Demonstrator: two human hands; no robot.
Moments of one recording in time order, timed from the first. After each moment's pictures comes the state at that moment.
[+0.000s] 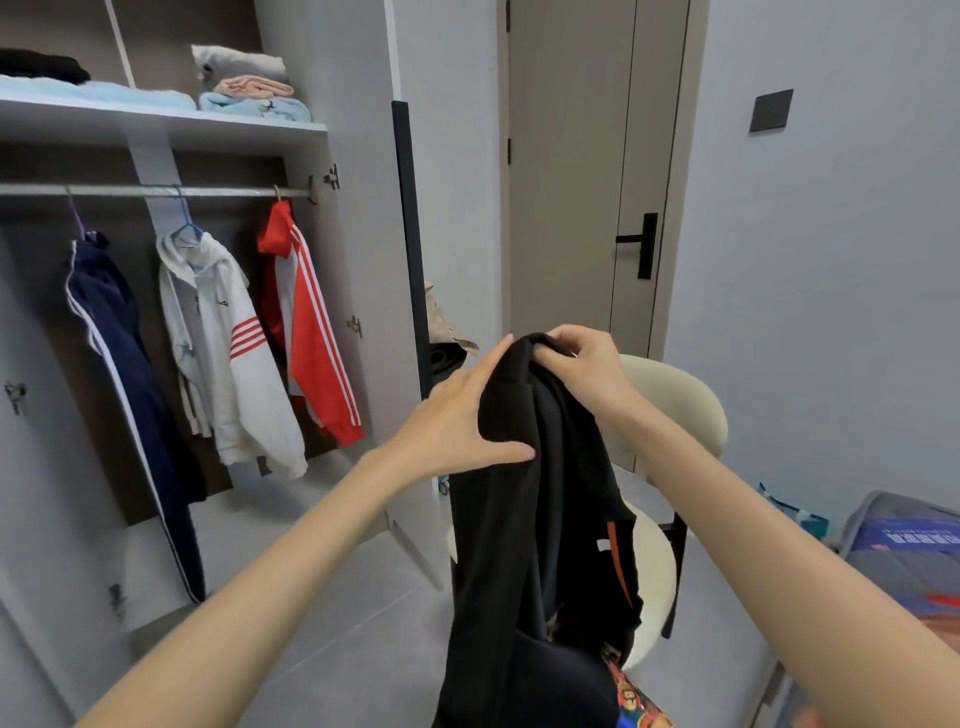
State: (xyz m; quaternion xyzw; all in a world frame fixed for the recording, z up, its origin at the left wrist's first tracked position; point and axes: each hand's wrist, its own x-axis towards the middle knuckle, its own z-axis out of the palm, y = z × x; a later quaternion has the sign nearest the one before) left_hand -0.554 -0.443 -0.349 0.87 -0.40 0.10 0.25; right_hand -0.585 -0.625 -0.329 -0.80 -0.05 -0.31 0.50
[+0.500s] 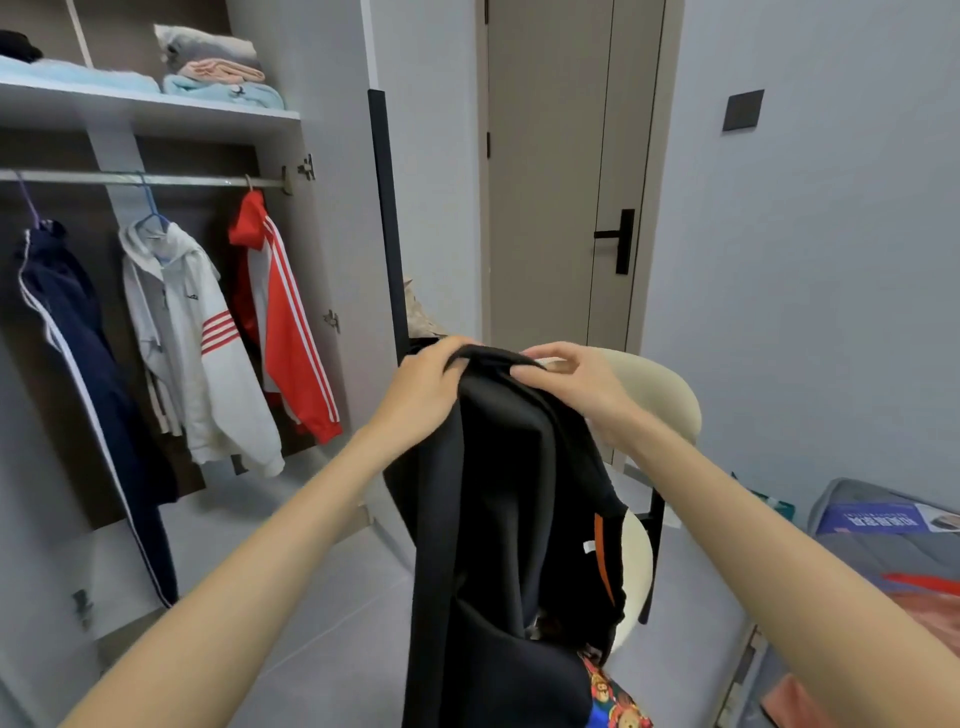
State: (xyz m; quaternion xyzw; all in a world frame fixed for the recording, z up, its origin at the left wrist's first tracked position) left_hand -0.541 -0.454 -0.339 0.83 -0.34 0.21 0.39; right_hand -0.593 -0.646 -0.351 -0.78 -0.01 -0.21 0.58
